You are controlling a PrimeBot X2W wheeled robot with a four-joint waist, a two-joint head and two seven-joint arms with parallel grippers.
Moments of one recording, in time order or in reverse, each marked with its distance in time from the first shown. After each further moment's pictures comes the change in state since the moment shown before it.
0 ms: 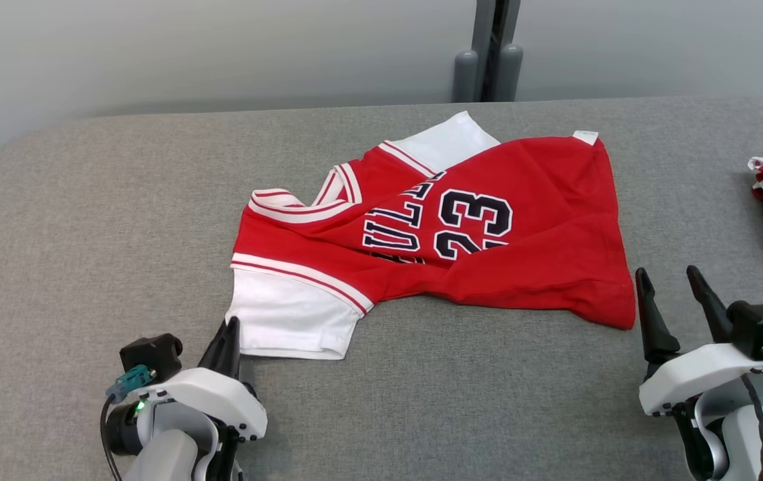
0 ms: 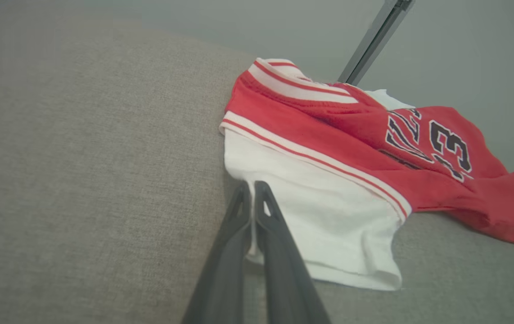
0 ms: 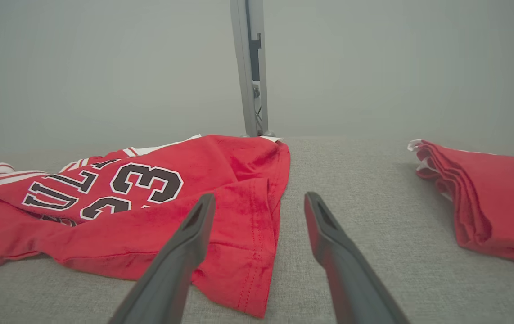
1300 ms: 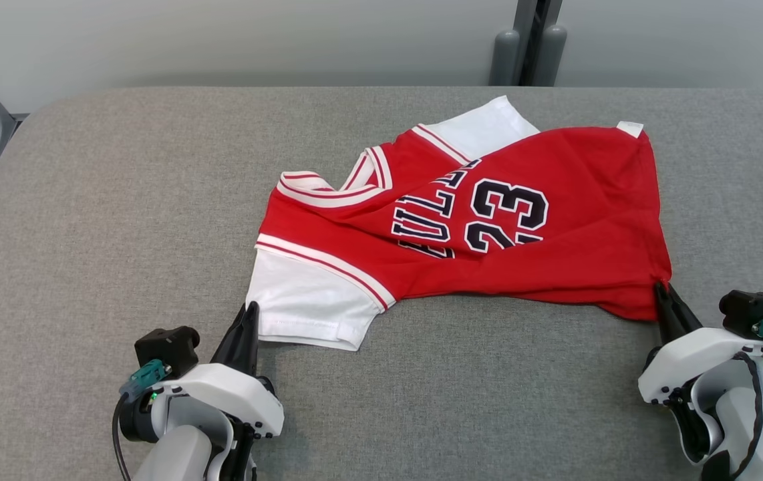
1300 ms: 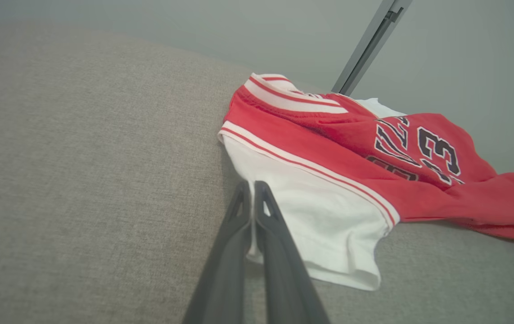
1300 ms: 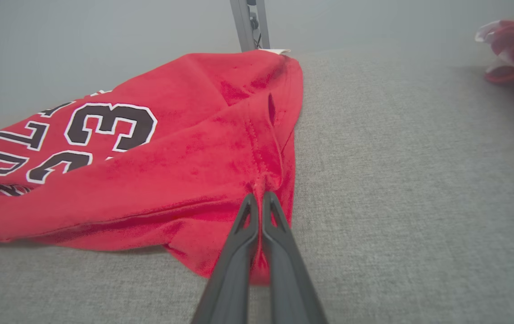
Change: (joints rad) left arm 0.044 0.010 -0.043 -0.184 0.006 0.031 0.015; right arm -0.193 -0.040 0.090 0.430 0.197 0.000 -0.028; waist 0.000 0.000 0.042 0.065
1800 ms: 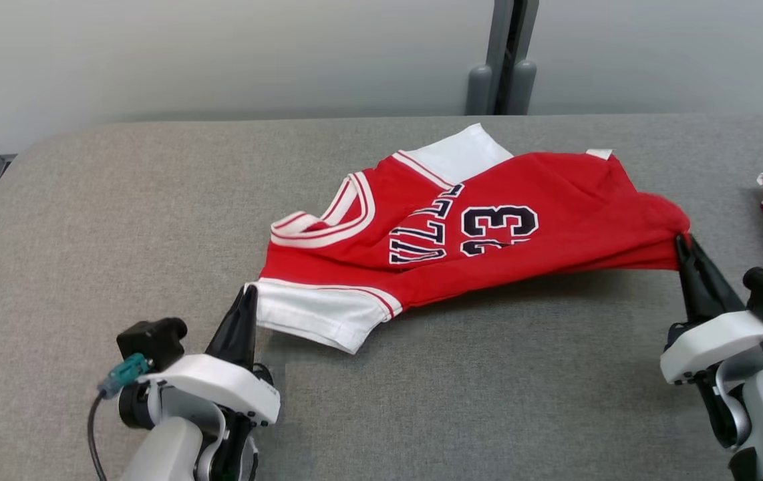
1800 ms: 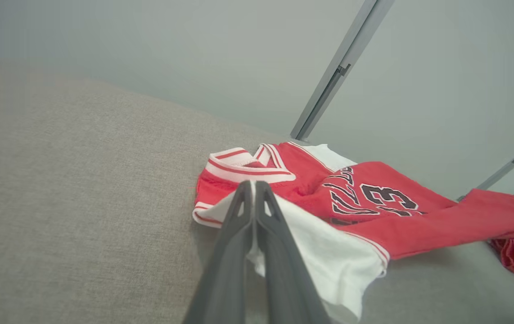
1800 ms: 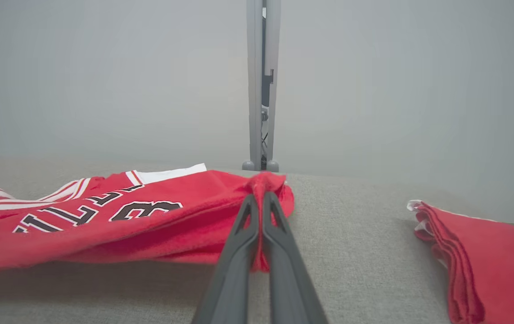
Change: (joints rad) left arm 0.024 0.011 0.018 -0.080 -0.053 -0.023 0.008; right arm 0.071 -0.062 0.008 -0.274 -0.131 0.000 -0.033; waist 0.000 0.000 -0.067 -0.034
